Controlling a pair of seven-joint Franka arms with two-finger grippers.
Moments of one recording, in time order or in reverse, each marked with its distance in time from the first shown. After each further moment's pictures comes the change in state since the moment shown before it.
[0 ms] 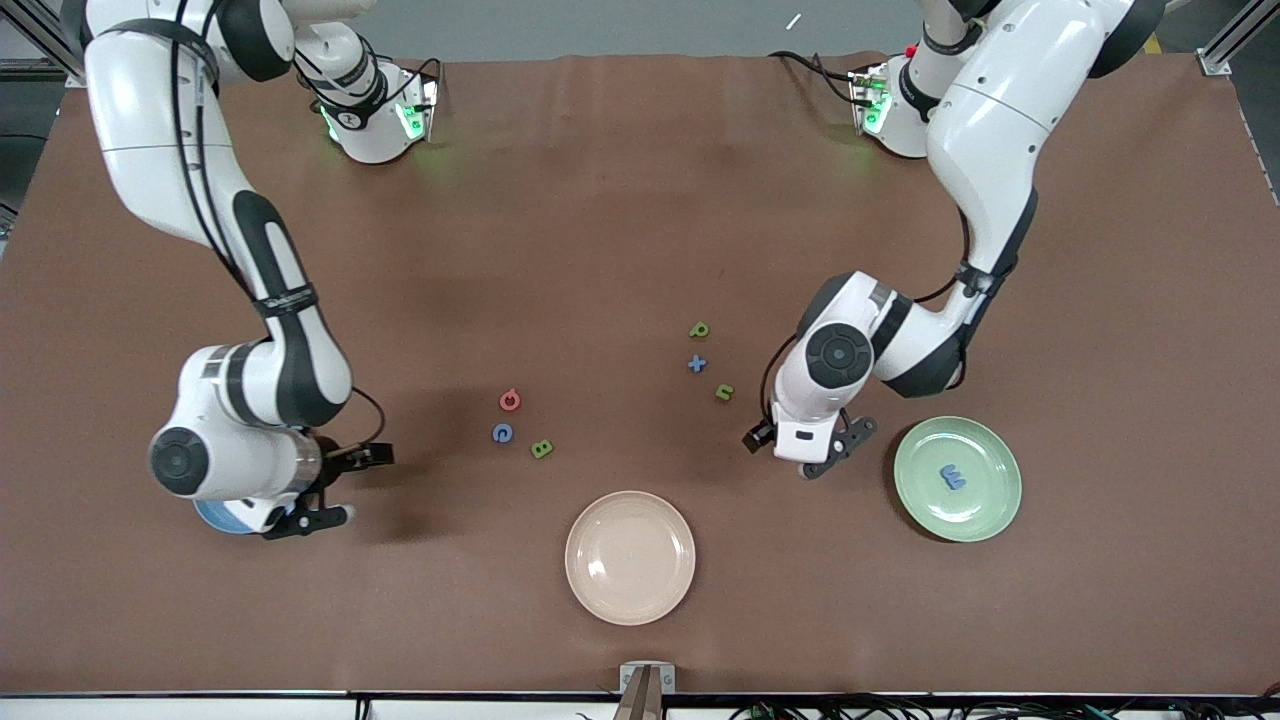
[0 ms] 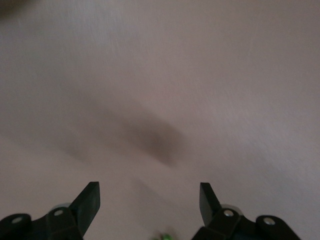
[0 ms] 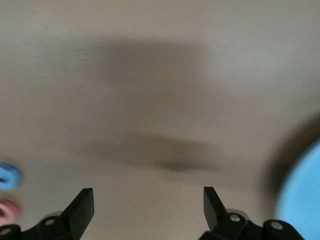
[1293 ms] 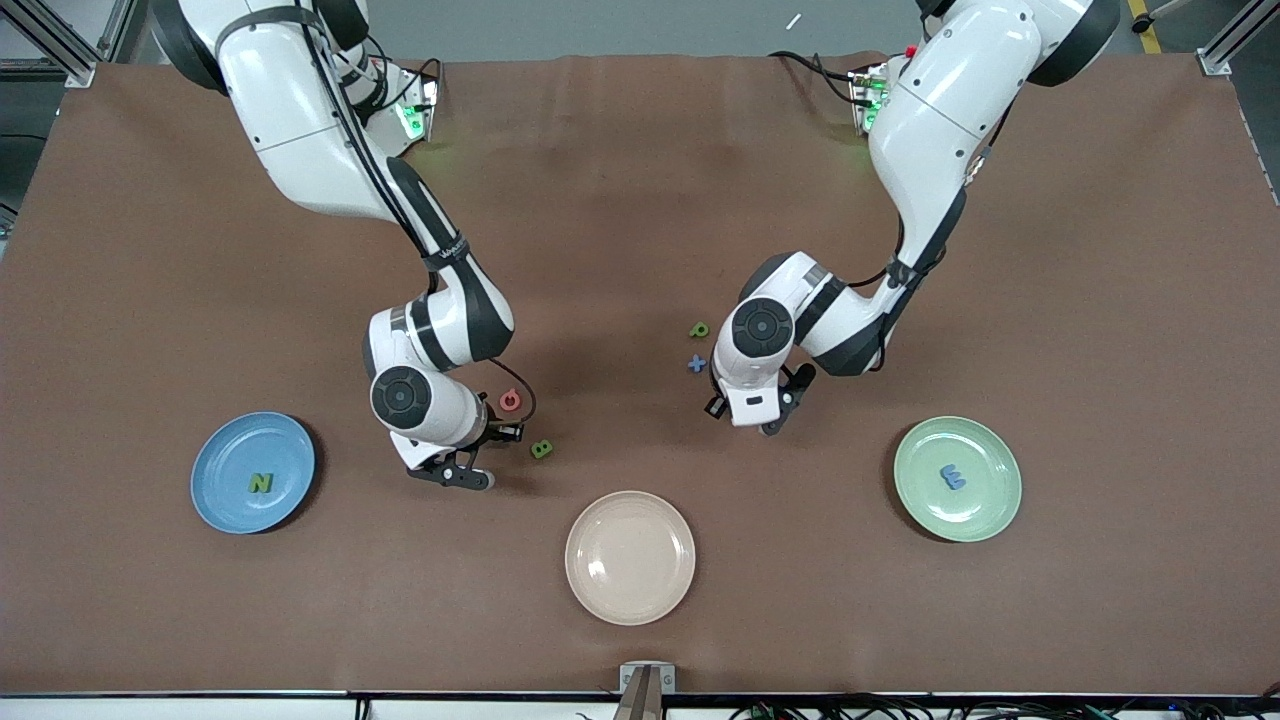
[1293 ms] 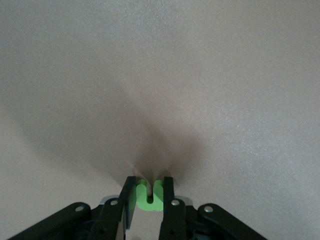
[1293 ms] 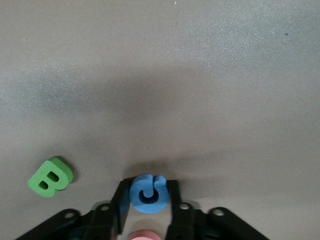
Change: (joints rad) left arm -0.104 0.038 0.005 -0.045 -0.008 0.029 -0.351; right arm 0.264 0.002 -0.005 -0.146 0.003 0.234 0.537
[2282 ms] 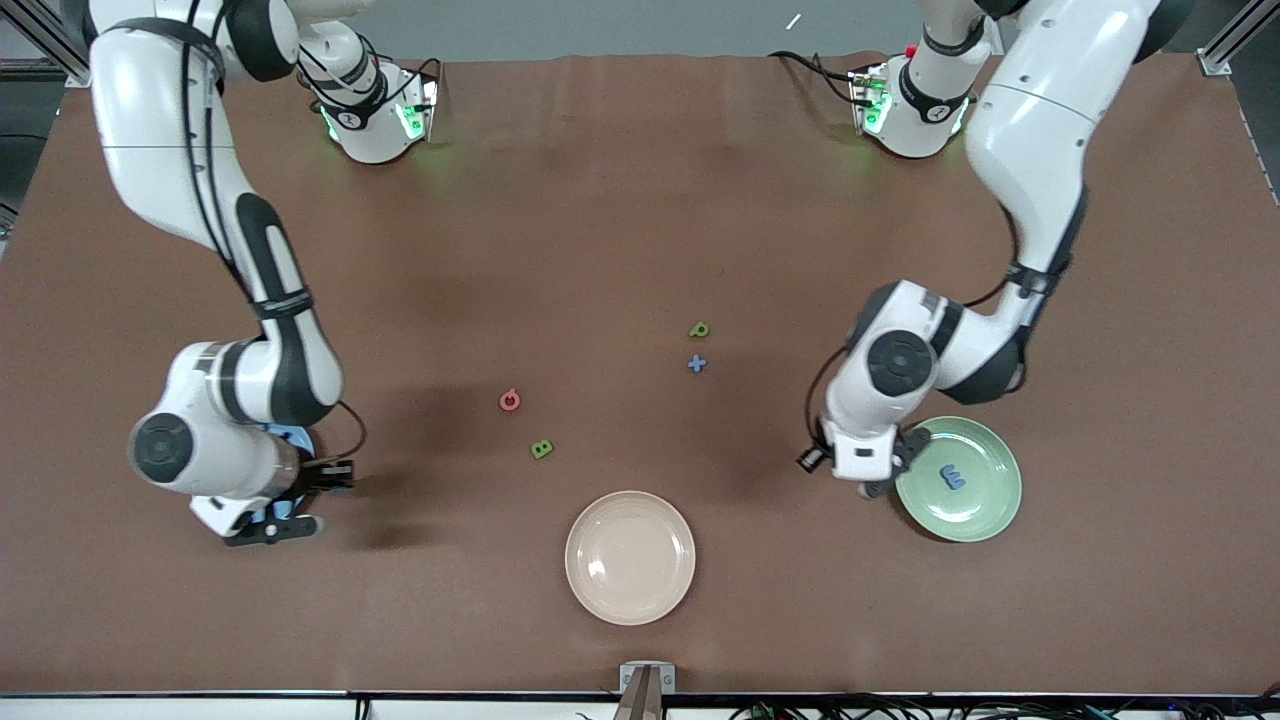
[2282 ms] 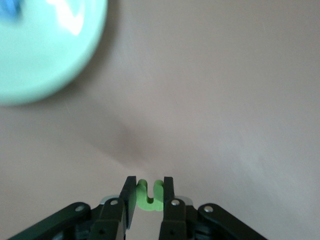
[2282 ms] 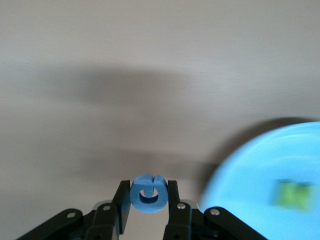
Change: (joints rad) left arm 0.260 -0.076 0.016 0.020 0.069 0.027 0.475; right arm -0.287 -0.014 -0.130 0.106 -0.015 -0.101 -0.750
